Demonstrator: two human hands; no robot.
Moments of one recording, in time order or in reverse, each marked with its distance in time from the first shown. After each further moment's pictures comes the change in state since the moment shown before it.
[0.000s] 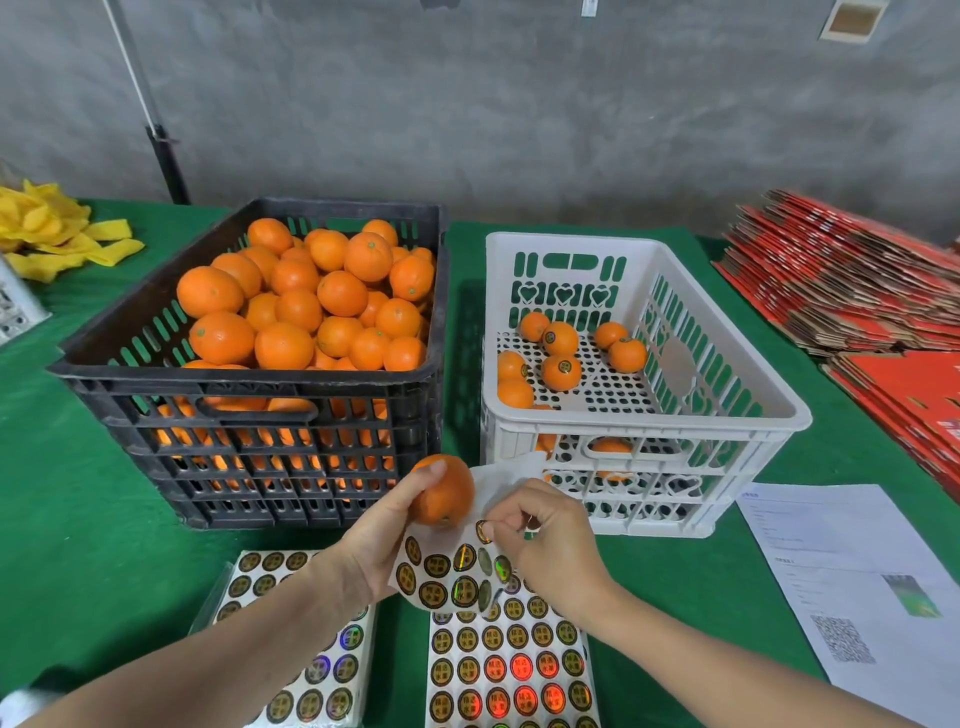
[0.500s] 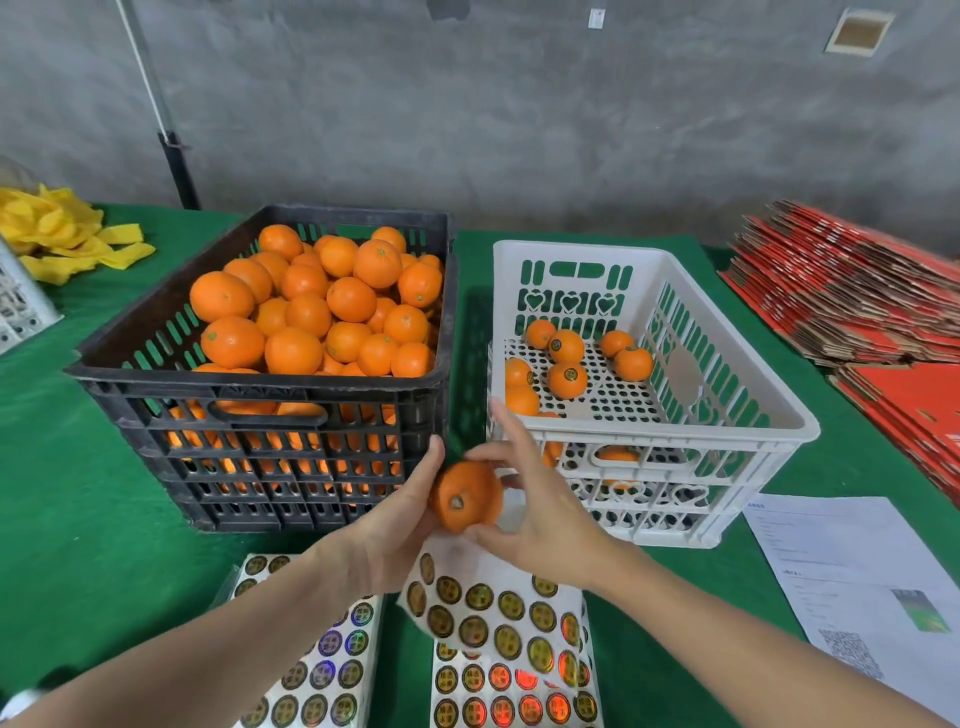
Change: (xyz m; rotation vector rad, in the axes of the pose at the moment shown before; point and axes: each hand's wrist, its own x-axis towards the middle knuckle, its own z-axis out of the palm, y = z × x) left_hand -0.003 0.017 0.008 0.312 0.067 -0.038; right_hand 0.033 -0.015 -0.011 -0.087 -0.314 -0.118
